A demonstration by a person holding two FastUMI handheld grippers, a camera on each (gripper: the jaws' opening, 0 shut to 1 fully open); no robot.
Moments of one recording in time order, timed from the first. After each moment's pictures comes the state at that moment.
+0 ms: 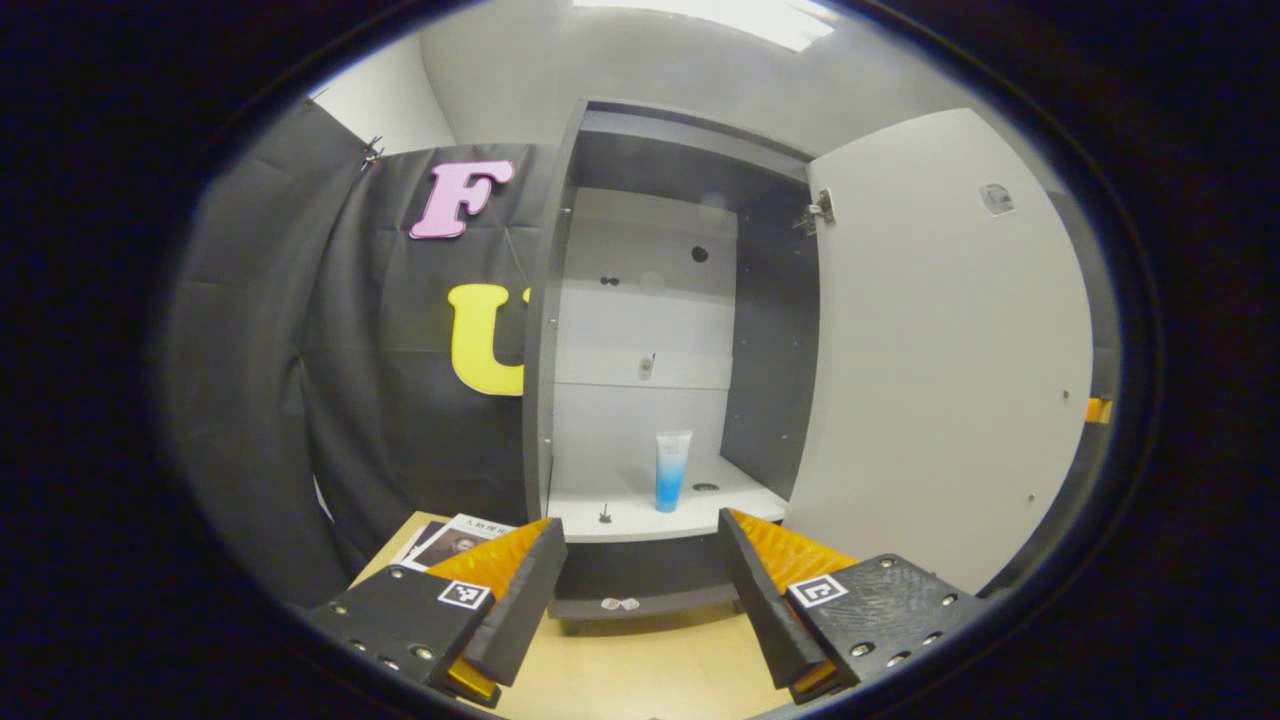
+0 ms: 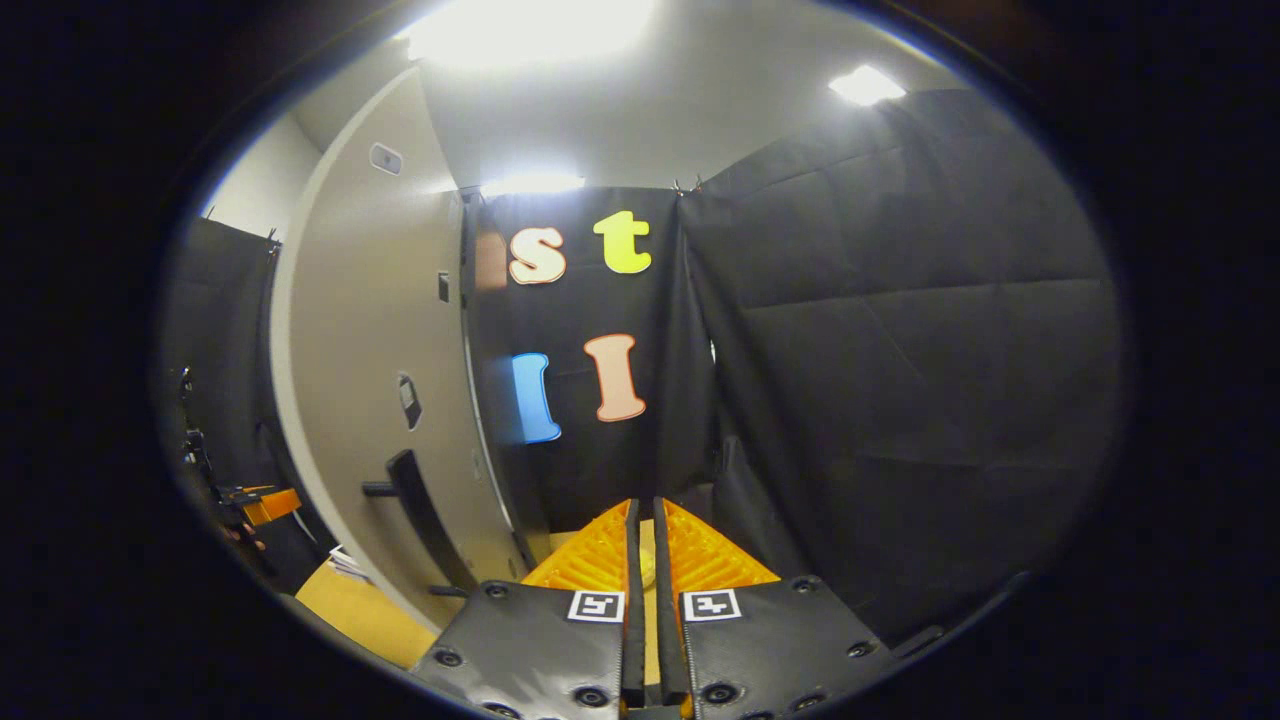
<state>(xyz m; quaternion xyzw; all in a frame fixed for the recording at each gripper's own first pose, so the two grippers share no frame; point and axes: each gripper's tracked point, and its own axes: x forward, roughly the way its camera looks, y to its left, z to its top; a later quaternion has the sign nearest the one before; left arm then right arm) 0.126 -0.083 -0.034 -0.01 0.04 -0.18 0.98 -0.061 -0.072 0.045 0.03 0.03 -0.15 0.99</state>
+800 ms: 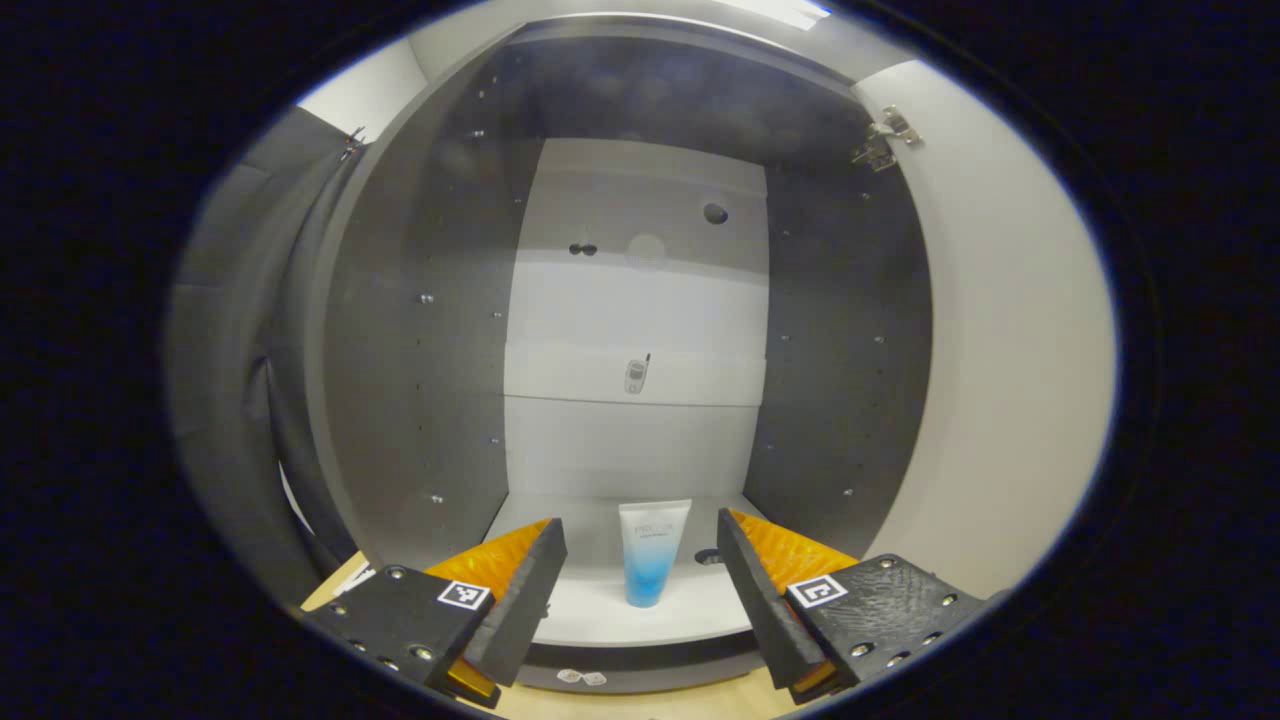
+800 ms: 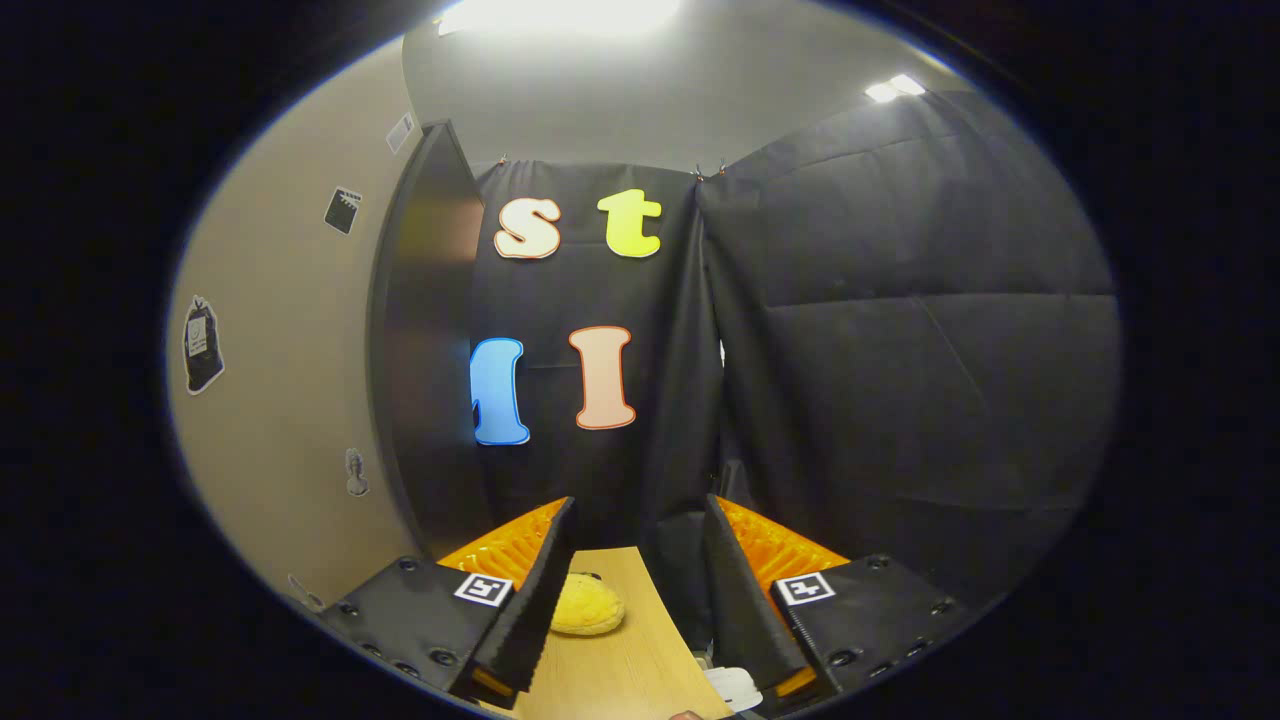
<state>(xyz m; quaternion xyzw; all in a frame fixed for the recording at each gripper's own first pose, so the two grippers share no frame) 0.319 -0.195 -0.060 -0.01 0.05 -0.14 0.99 0.084 -0.145 0.006 -0.01 0.04 -0.13 0.99</state>
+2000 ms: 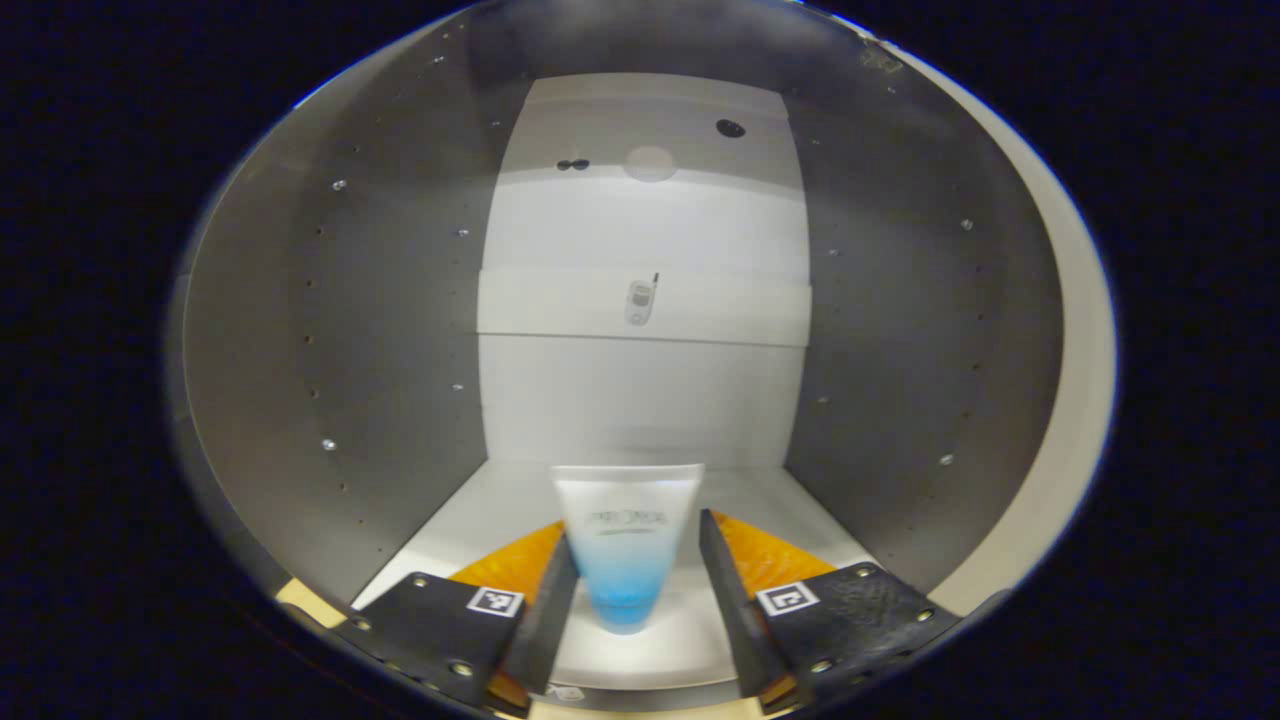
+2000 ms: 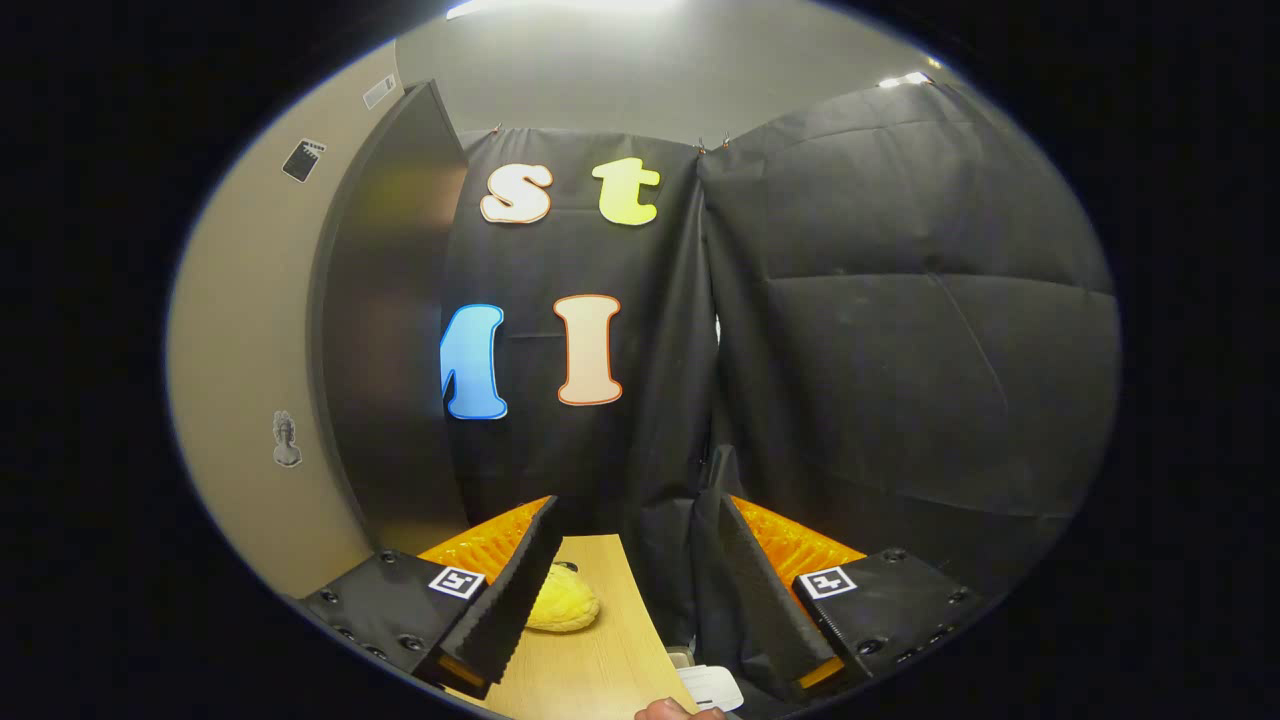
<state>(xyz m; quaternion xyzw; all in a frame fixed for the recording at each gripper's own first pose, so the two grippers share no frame) 0.389 -0.226 -0.138 0.02 0.09 -0.08 0.99 0.120 -0.174 -0.021 -0.03 0.08 -0.15 0.99</state>
